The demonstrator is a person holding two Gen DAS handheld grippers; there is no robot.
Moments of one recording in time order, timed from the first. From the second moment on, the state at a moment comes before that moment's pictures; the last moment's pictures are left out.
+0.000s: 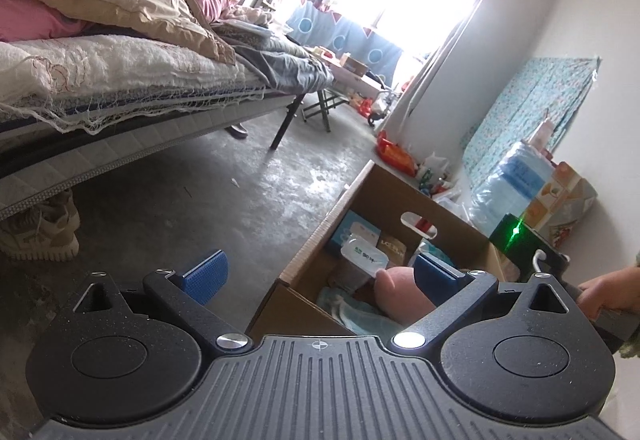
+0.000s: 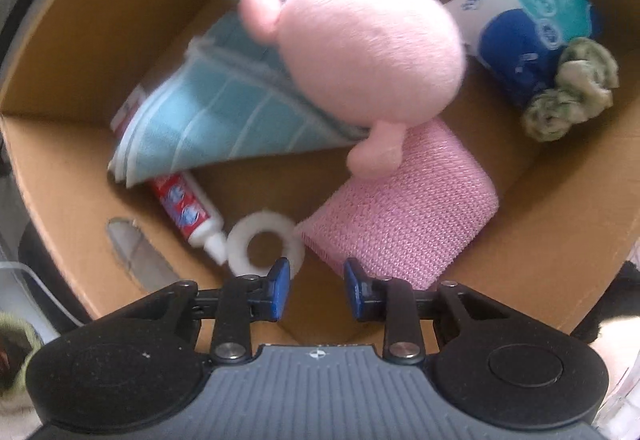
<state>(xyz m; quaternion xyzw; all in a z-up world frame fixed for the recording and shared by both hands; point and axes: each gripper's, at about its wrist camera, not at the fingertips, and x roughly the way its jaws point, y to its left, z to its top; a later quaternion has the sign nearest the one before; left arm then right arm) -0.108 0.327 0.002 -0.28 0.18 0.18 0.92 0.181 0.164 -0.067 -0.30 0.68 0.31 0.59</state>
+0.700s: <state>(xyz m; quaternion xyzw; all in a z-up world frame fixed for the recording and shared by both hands) -0.109 0.308 0.013 -0.27 0.18 0.17 0.93 0.155 0.155 -0.032 -0.19 0.67 0.40 0.59</state>
